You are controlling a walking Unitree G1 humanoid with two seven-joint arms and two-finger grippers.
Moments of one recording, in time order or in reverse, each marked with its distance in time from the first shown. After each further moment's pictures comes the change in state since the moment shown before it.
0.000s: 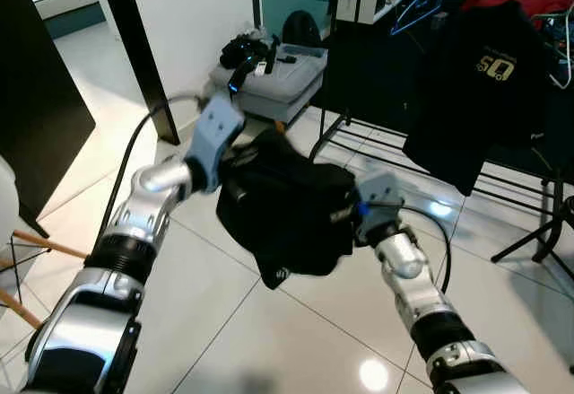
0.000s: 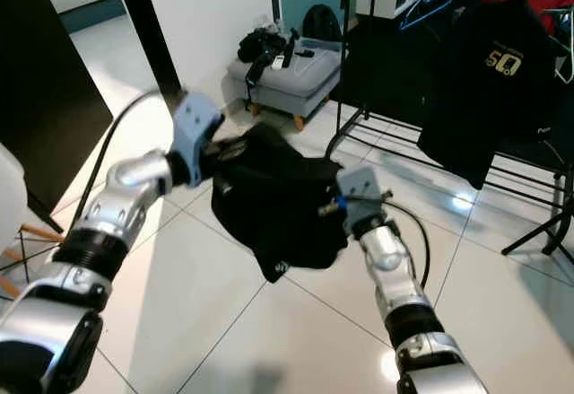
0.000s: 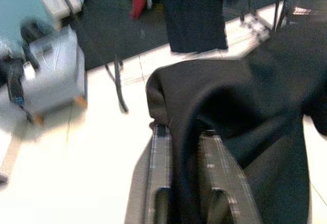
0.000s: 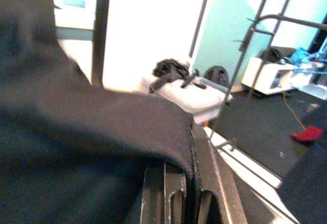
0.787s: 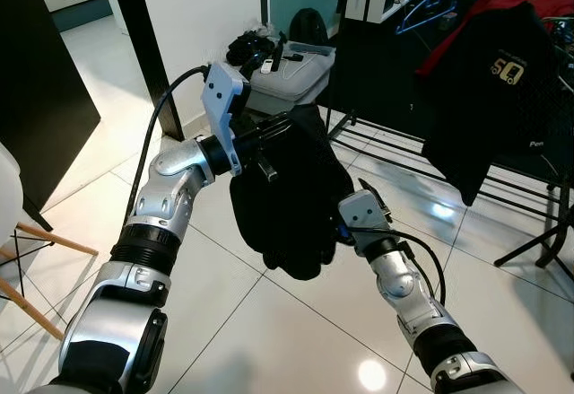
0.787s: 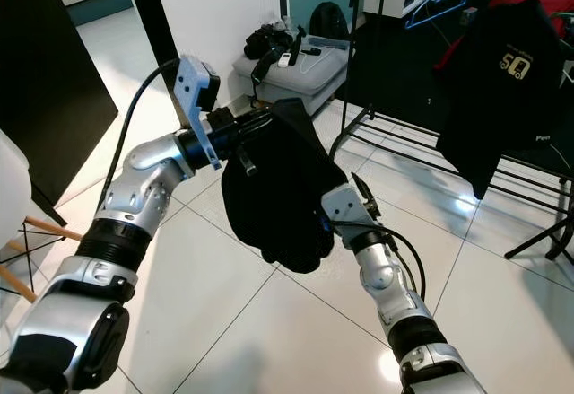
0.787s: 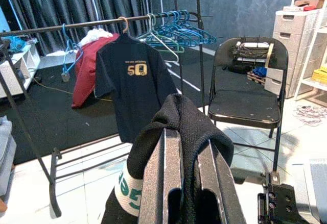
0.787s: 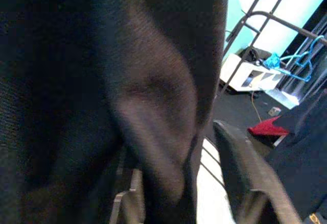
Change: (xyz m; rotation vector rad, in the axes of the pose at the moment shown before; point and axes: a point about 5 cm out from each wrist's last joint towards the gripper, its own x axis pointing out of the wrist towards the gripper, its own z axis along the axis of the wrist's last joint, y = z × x) left arm 0.013 -0.009 0.081 -0.194 -0.486 -0.190; right arm -0.021 0.011 -0.027 -0.253 0.070 -0.064
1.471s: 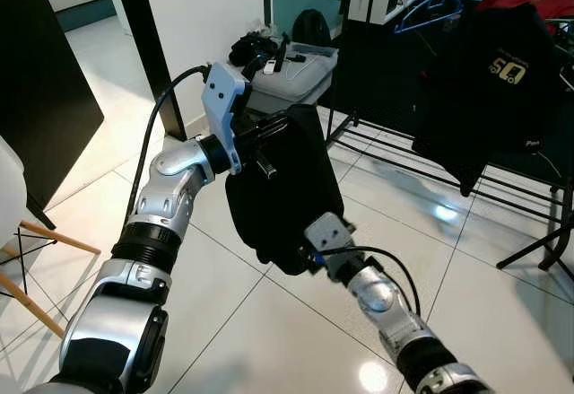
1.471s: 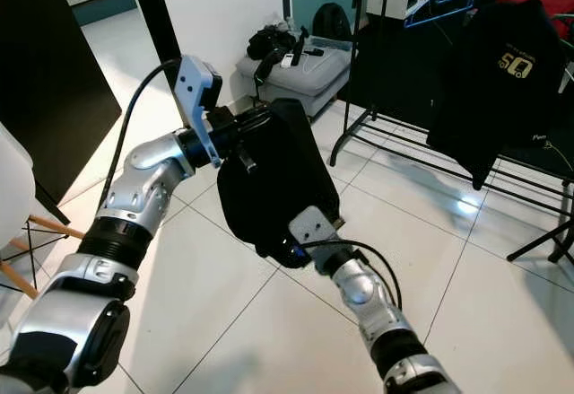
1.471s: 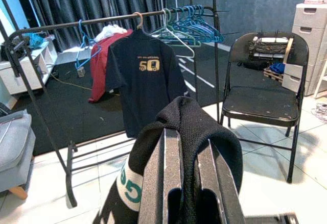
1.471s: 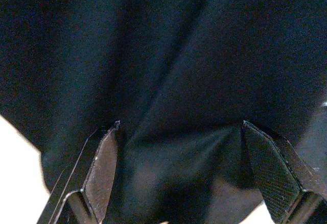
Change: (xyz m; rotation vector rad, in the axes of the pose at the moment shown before) left arm 0.000 0.004 -0.003 0.021 0.018 0.047; right arm -0.006 0.042 0.004 0.035 -0.007 0.272
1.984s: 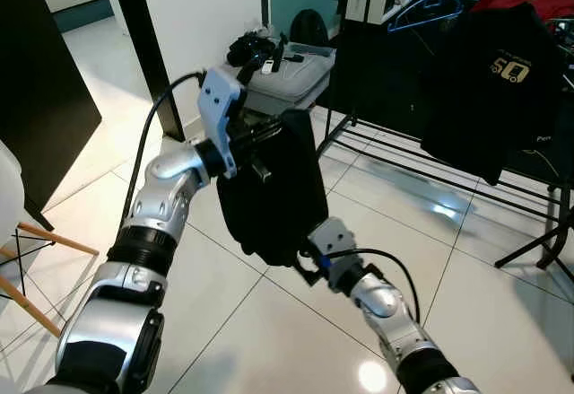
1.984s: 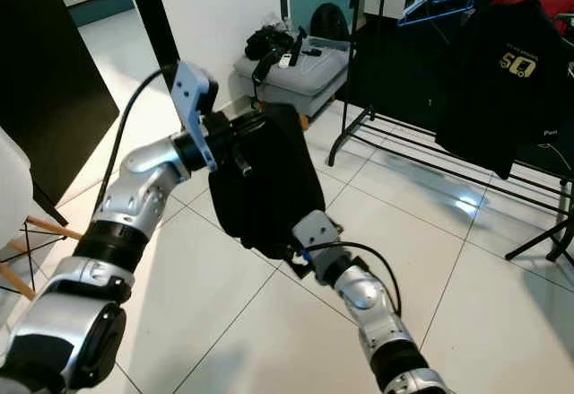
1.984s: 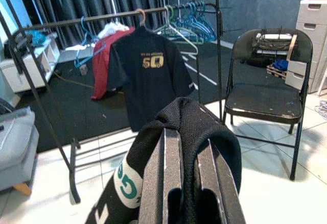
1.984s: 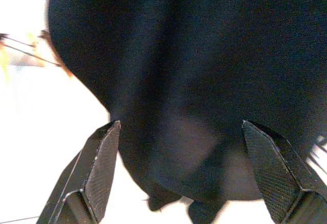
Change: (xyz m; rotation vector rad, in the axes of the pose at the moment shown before) left arm -0.003 0.003 0.001 0.014 0.009 0.009; right arm -0.010 0.021 -0.005 0.180 0.027 0.201
